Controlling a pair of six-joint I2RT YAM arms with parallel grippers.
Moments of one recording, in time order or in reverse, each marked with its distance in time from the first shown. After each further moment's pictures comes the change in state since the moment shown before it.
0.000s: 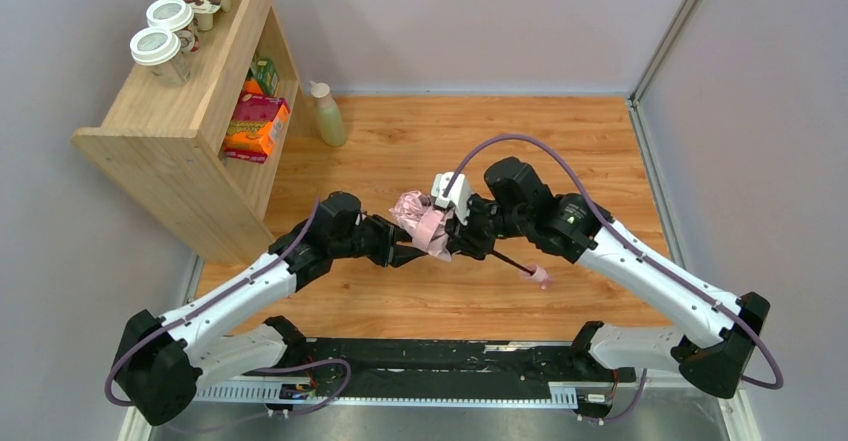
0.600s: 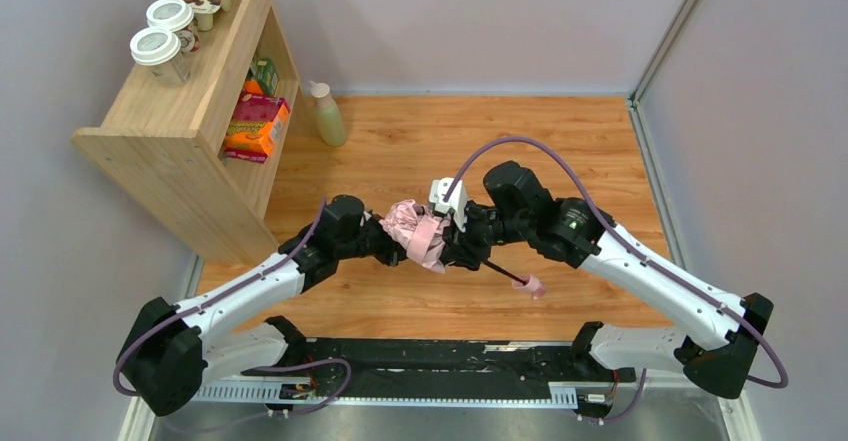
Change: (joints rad) left arm 0.000 0.053 -0.079 0.188 -0.006 -0.003; right arm 0.045 -0.016 0.001 0.016 -0.081 0.055
